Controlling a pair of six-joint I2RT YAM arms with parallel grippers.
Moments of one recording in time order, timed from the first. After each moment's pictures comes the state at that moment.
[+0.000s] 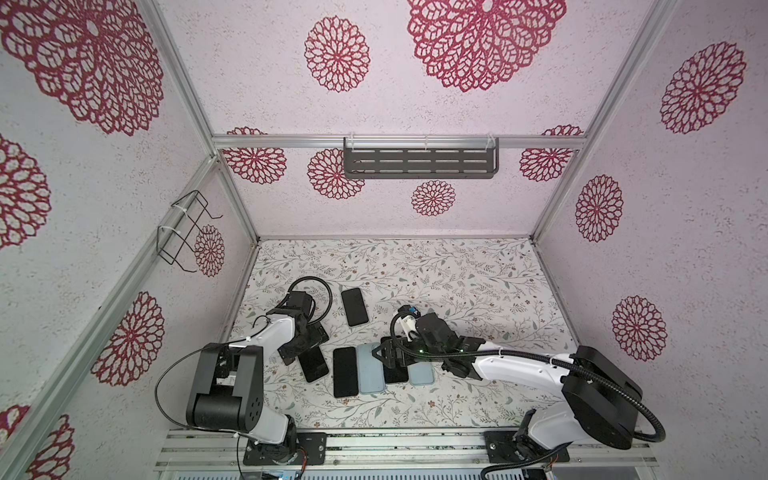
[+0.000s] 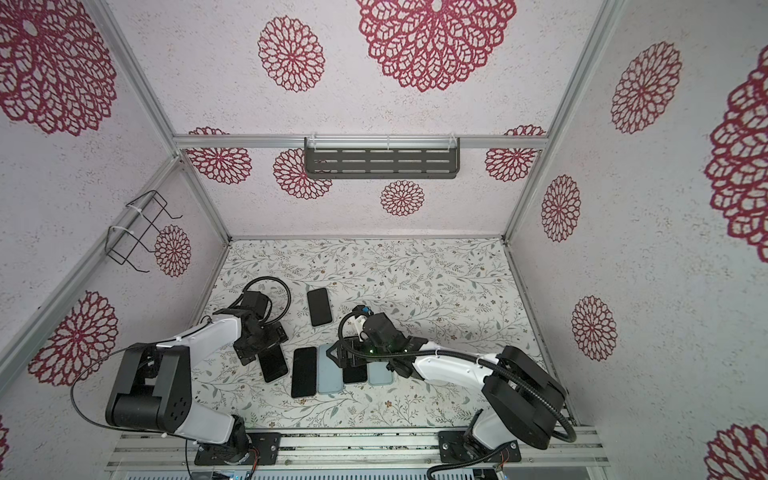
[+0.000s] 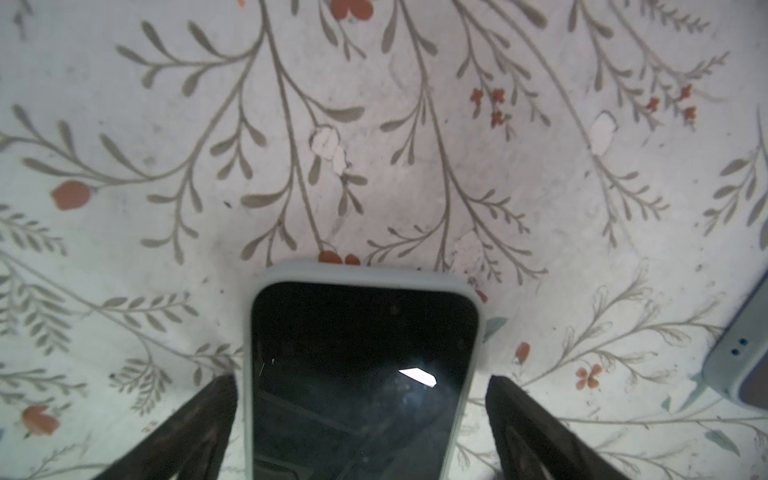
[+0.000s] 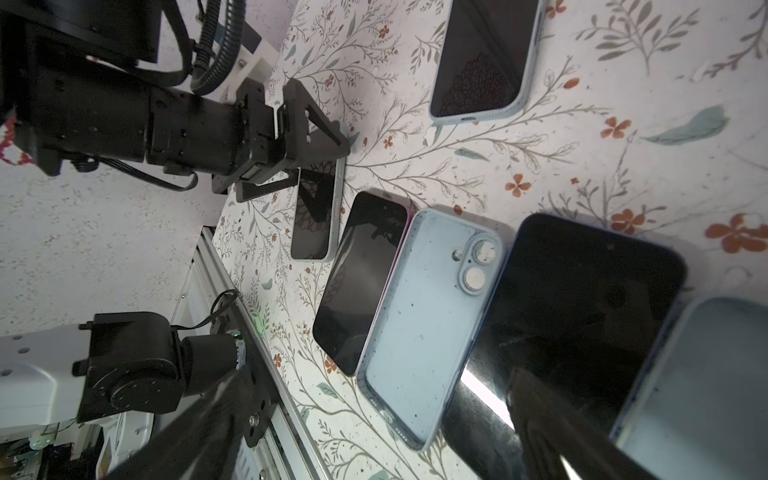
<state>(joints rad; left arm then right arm) -0.09 1.53 0.79 -0.64 -0.07 -0.67 0.96 1.46 0.76 0.10 -0.27 0.73</state>
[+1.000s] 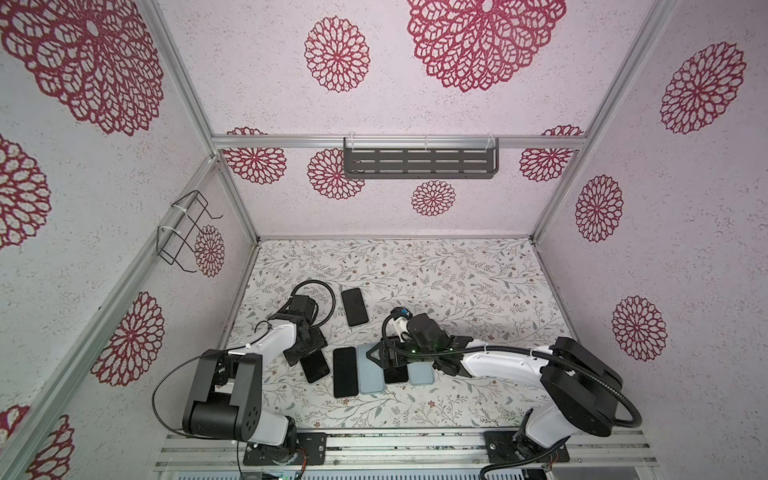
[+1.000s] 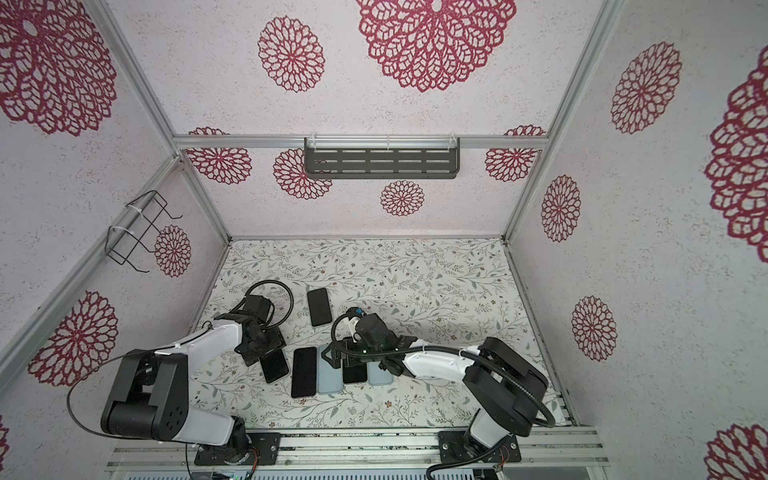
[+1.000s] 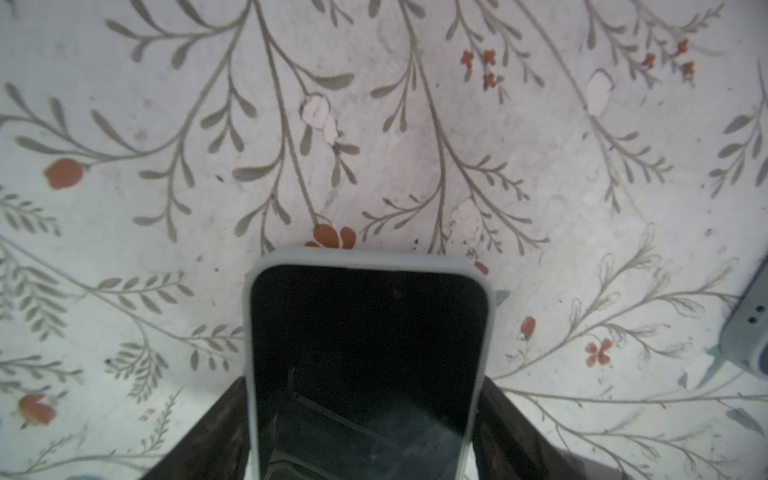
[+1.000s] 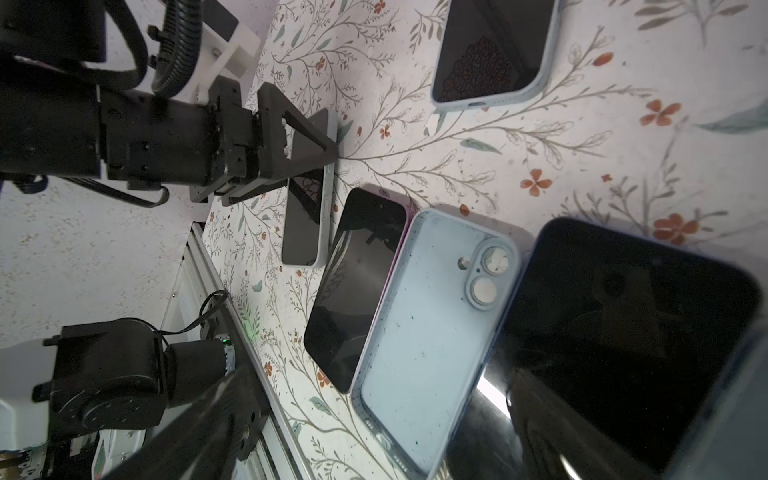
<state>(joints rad) -0.12 1.47 0.72 -0.61 -0.06 -0.69 0.98 1.59 0.81 0.14 -0.28 0.73</state>
